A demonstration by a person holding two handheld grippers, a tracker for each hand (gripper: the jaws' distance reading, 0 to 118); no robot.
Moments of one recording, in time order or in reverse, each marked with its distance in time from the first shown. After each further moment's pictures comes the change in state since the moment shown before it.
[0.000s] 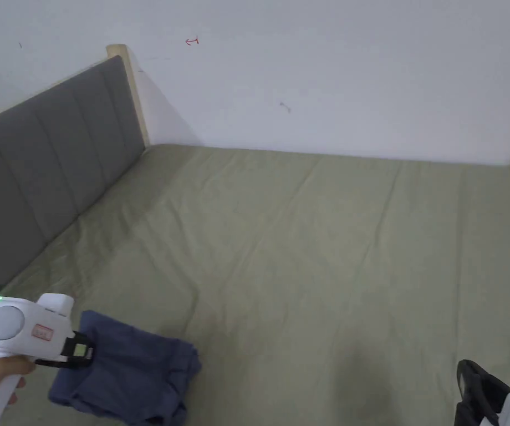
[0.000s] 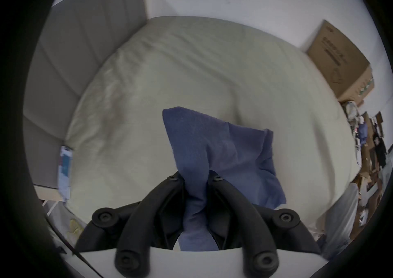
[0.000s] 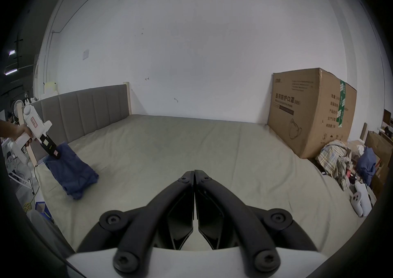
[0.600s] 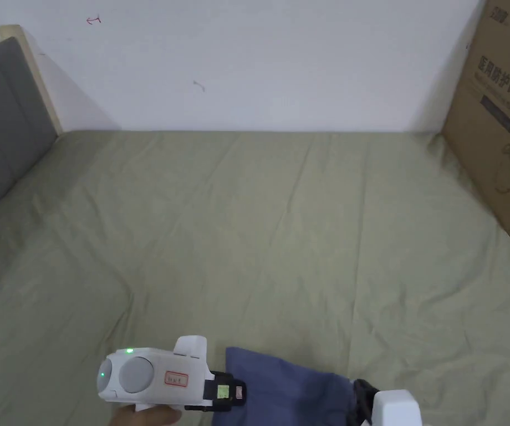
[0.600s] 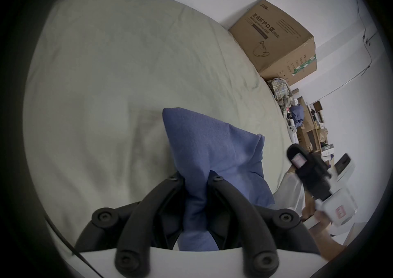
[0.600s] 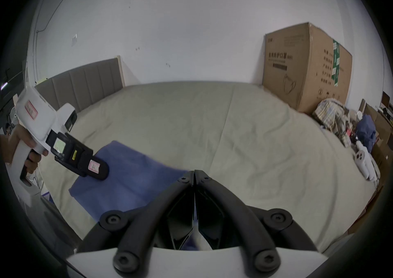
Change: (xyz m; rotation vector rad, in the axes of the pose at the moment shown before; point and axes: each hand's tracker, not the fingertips) left arm 0.306 -0.018 -0.083 -0.080 -0.621 -0.057; right arm 0.025 -0.094 0.029 -0.198 -0.023 -0.071
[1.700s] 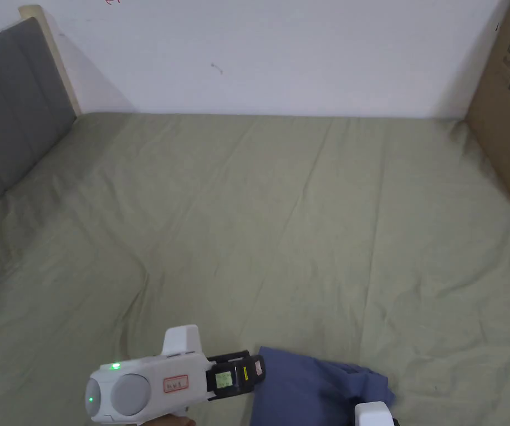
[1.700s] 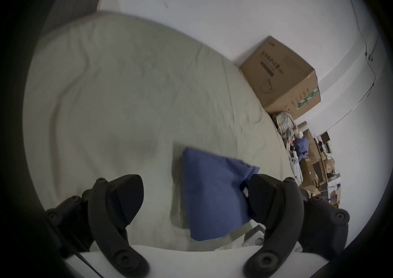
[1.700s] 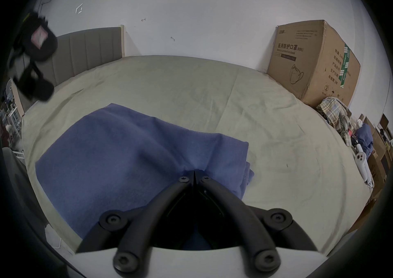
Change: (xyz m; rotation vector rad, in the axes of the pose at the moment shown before) left arm 0.030 -0.039 0.006 0.199 0.161 0.062; right arm -0.026 -0.059 -0.037 -0.145 -0.040 0.125
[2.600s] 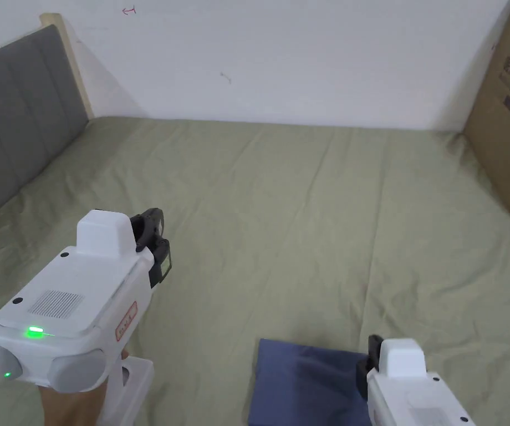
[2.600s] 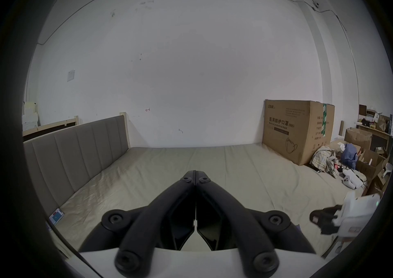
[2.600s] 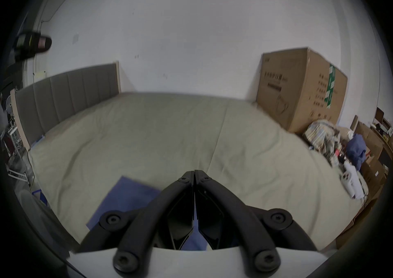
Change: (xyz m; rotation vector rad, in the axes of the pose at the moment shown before) left arm 0.078 0.016 0.149 0.817 0.314 -0.432; right arm 0.021 0.061 0.042 0.131 -0.020 -0.067
